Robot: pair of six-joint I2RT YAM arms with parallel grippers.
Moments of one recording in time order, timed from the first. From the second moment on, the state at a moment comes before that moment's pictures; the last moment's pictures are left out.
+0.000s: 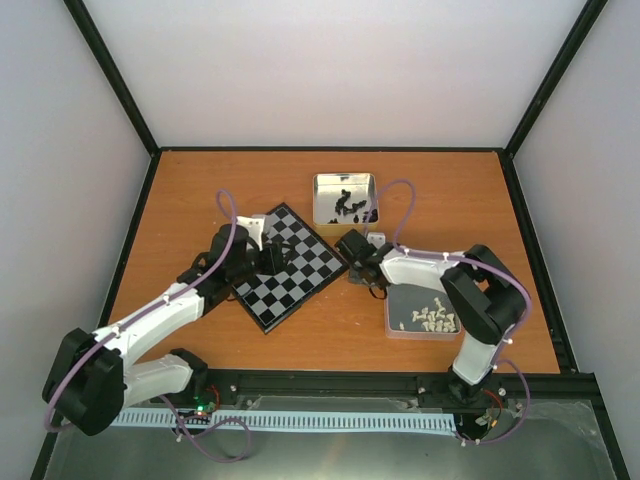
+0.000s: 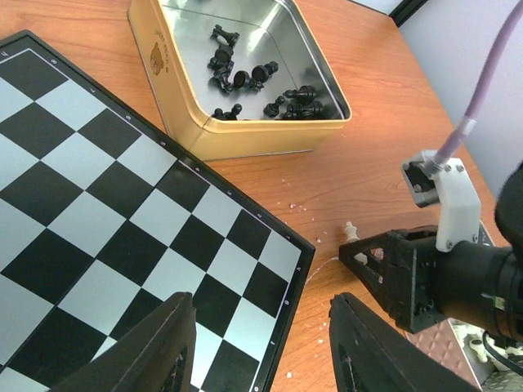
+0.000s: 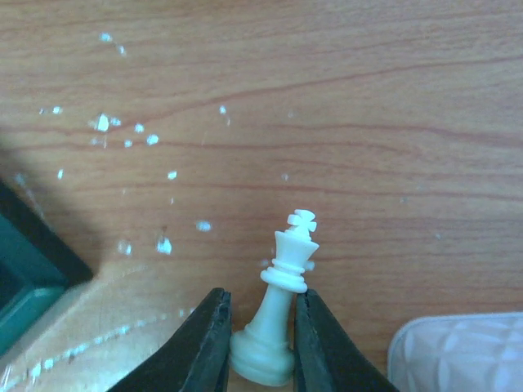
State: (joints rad) left arm -0.52 1.12 0.58 0.00 0.21 -0.51; right arm 0.75 1.77 0.98 -0.46 0.36 0.79
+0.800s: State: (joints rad) left arm -0.36 1.01 0.65 0.06 0.86 -0.74; right arm 0.74 1.22 0.69 0.22 -0.60 0.41
